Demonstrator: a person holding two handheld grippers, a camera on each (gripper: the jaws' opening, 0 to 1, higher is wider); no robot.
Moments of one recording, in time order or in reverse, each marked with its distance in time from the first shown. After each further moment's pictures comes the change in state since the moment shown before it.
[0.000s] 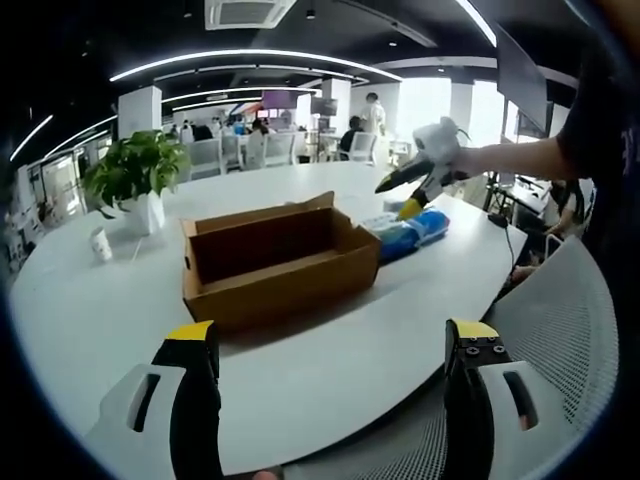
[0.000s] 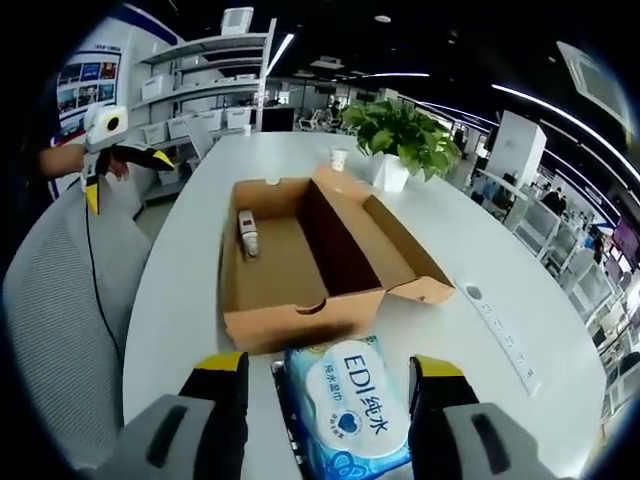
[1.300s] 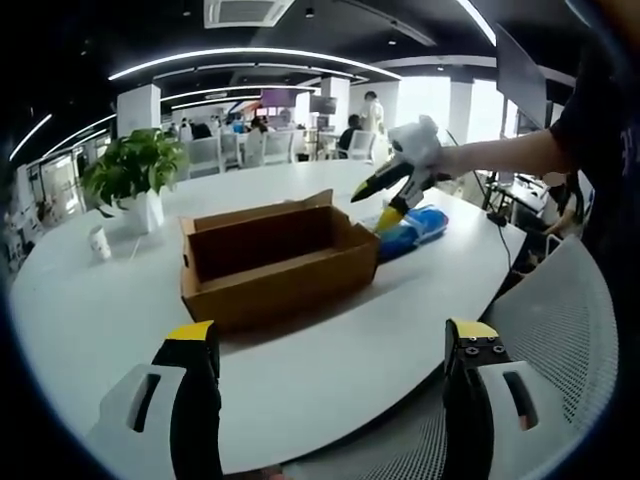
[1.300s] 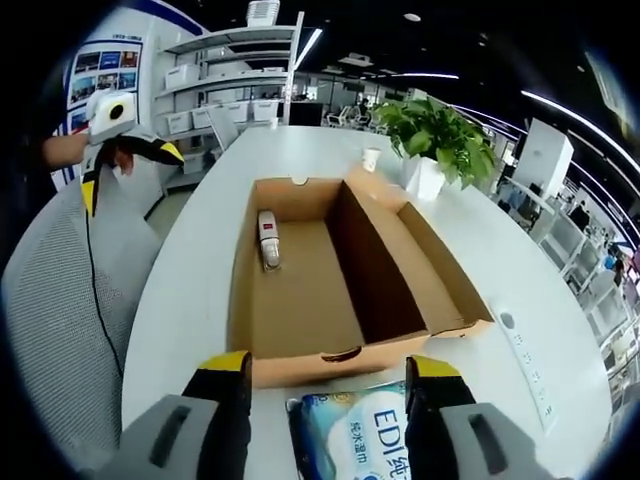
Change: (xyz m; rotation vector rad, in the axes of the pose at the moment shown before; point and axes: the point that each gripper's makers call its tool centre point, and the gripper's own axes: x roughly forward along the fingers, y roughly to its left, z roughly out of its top) left arm 0.001 -0.001 -0.002 -0.002 0.009 -0.005; right arm 0.044 0.024 0.027 -0.074 0.012 0.095
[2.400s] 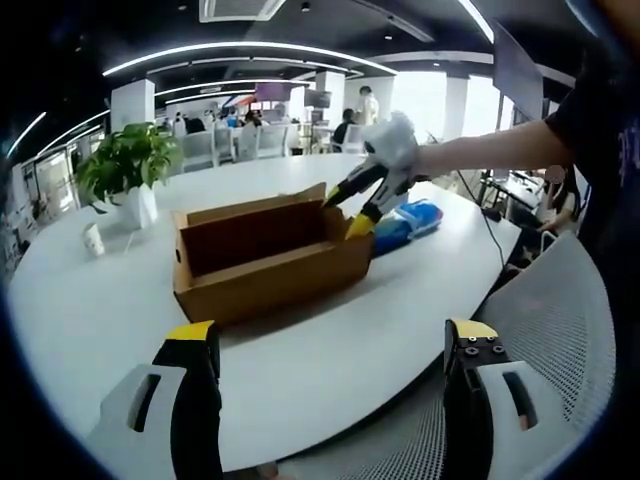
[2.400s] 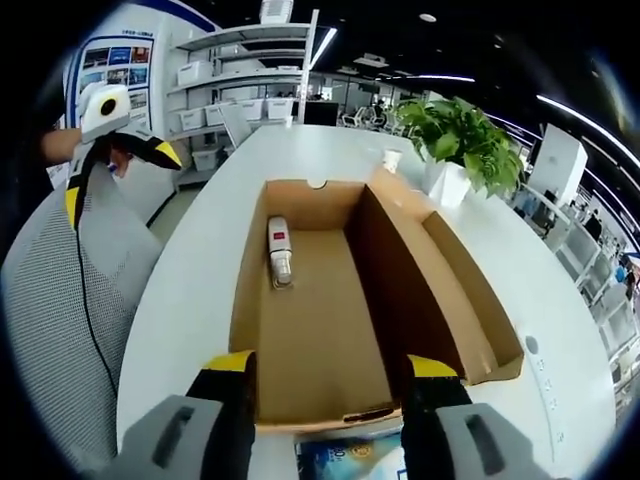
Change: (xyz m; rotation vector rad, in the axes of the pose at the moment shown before) left arm 0.001 -0.004 -0.005 -0.002 0.026 -0.026; right arm 0.043 0.017 0.019 -0.034 0.001 0.060
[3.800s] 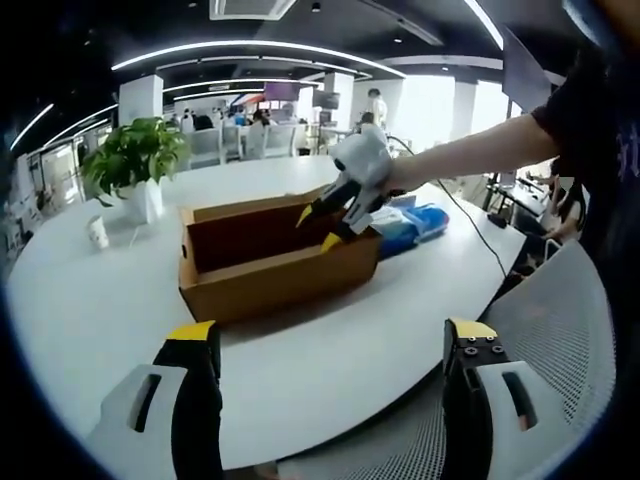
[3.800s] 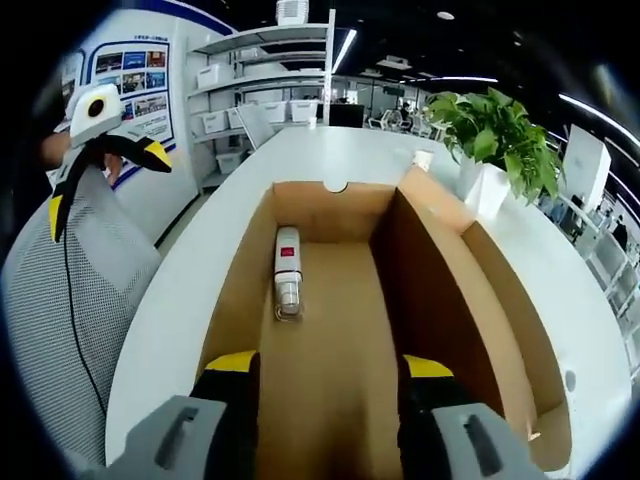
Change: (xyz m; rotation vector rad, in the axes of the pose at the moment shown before) left arm 0.000 0.007 0.000 -0.033 -0.006 0.025; right arm 0.061 0.010 0.025 -0.021 -0.026 0.136
